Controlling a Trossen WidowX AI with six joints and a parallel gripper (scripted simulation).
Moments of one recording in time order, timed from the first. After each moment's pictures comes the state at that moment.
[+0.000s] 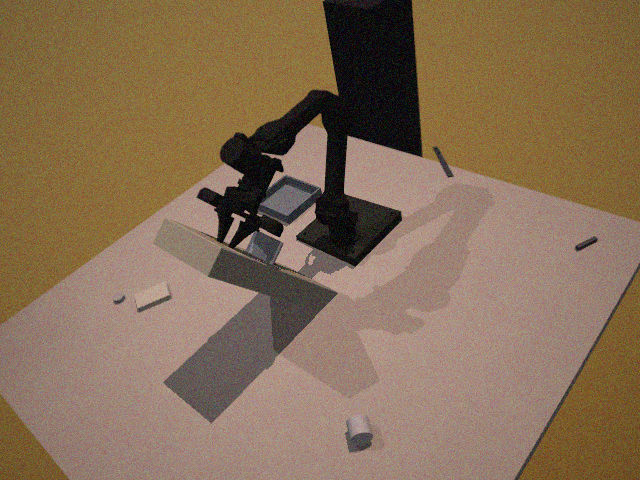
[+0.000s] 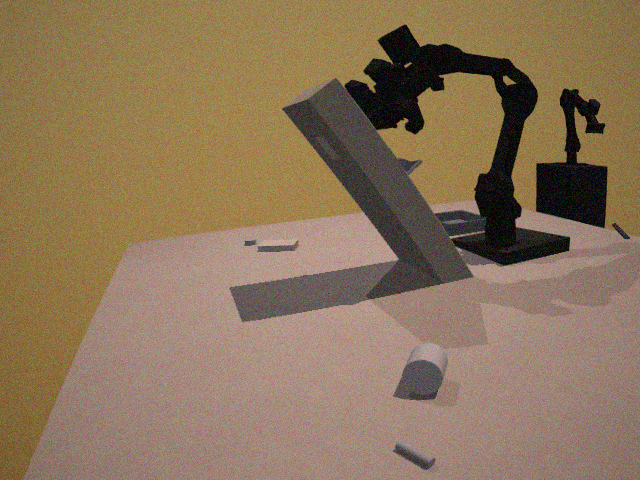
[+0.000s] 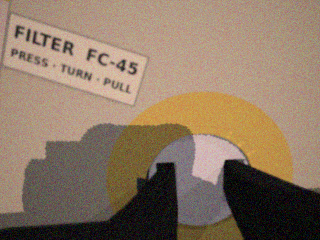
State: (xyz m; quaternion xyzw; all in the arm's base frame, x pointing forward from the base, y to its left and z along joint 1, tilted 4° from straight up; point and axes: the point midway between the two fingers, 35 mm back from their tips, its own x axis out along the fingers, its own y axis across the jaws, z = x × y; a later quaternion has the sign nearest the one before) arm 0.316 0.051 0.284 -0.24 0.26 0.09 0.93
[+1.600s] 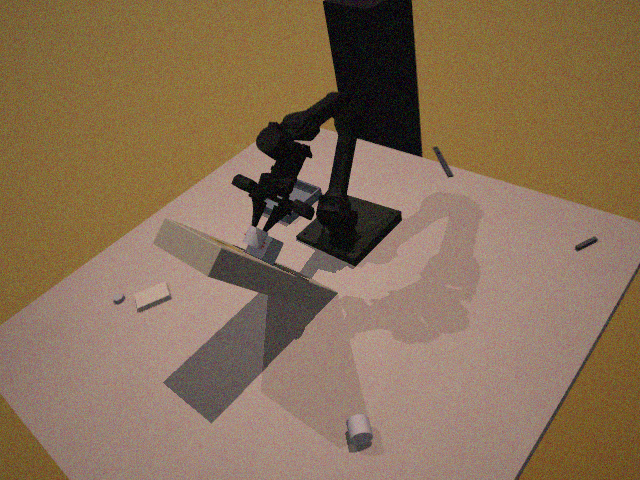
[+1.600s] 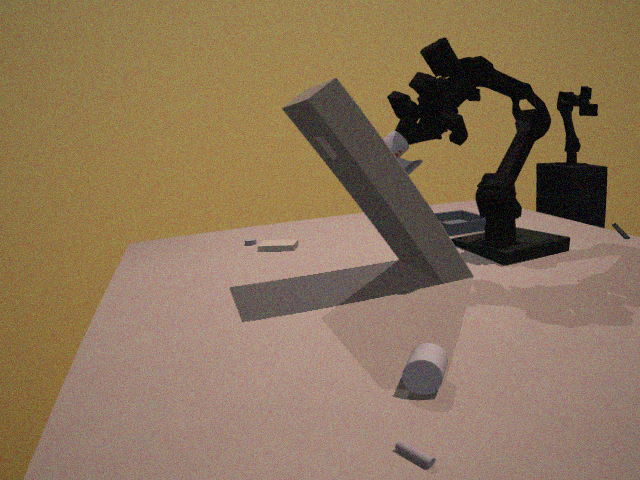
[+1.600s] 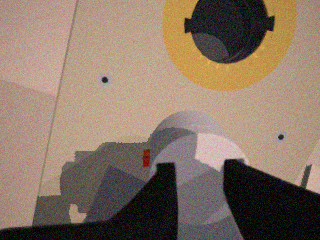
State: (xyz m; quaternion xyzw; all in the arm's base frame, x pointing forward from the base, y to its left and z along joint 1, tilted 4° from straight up) arm 0.223 0.041 0.260 -0.24 0.27 0.09 0.93
